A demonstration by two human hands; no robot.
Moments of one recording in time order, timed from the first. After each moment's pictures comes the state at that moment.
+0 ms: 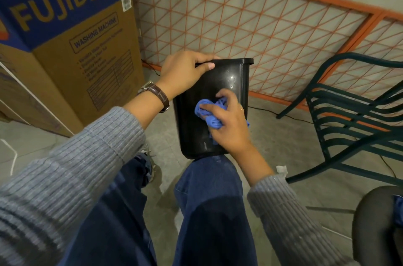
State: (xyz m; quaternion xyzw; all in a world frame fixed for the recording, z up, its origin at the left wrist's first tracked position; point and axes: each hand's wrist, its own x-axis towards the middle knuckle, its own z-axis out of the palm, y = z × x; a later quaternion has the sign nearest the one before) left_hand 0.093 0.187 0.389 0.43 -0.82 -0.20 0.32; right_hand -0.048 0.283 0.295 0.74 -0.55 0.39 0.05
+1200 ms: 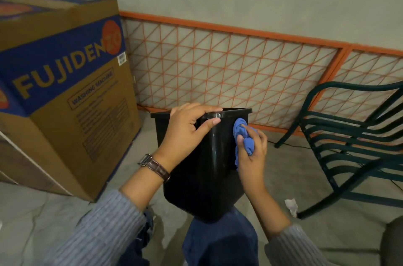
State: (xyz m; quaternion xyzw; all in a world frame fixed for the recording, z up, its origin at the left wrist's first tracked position) left_hand 0.092 0.198 0.386 0.27 -0.82 -0.22 0.46; right_hand -0.064 0.268 0.303 0.44 -0.62 0.64 -0.08
